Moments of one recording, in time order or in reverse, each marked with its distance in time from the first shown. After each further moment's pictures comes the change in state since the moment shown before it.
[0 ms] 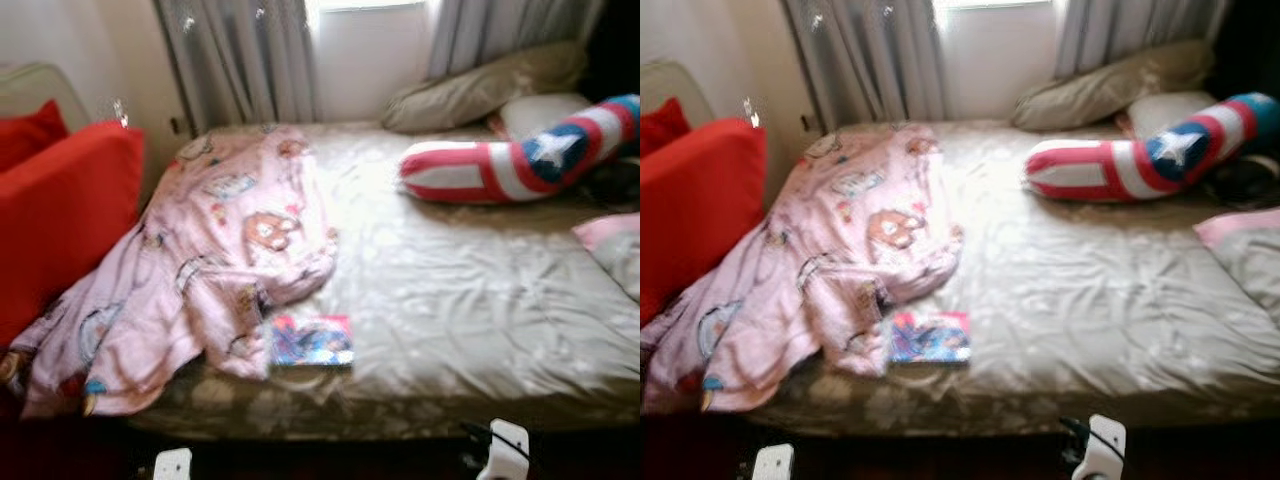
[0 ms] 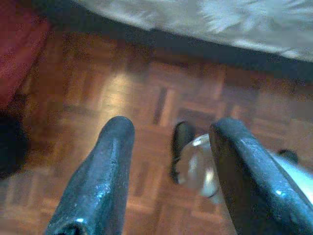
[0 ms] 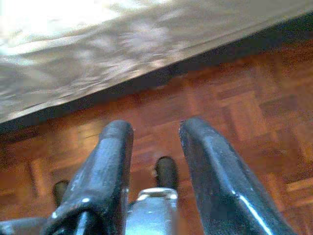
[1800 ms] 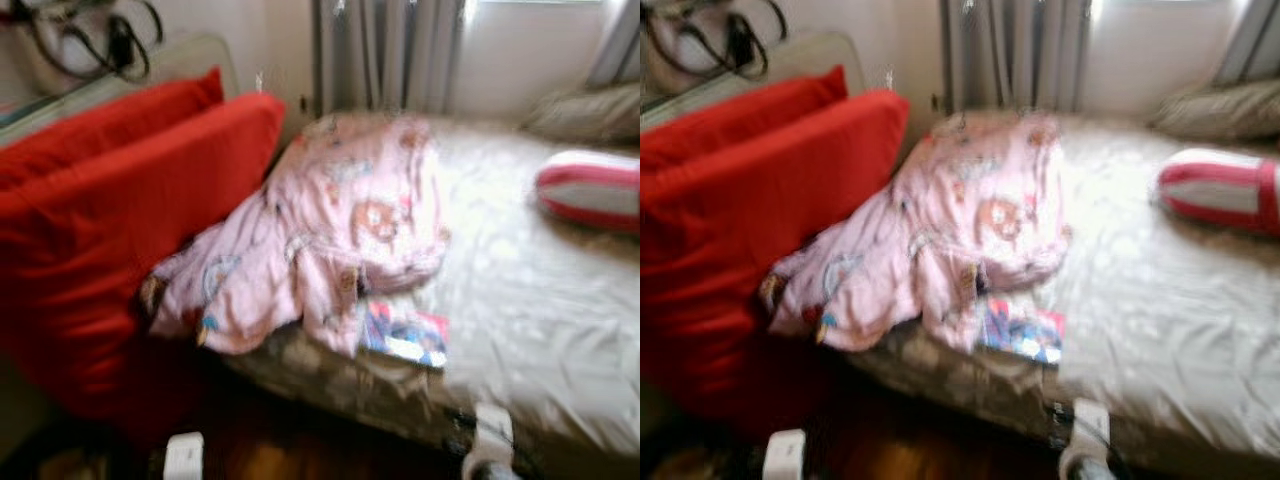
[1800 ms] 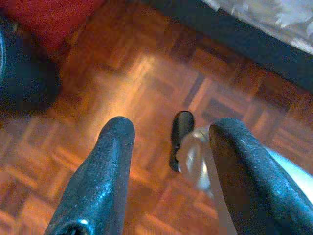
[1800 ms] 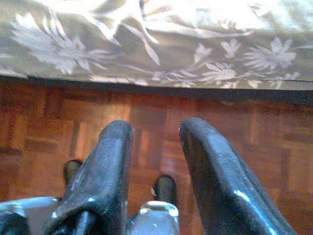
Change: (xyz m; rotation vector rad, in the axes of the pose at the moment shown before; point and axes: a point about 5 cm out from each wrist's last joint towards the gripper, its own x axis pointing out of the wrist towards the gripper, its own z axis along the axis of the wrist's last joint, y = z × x) left arm 0.004 -0.032 0.008 0.005 -0.031 -0.072; right arm -0.002 -0.012 0.000 -0.051 -0.005 0.007
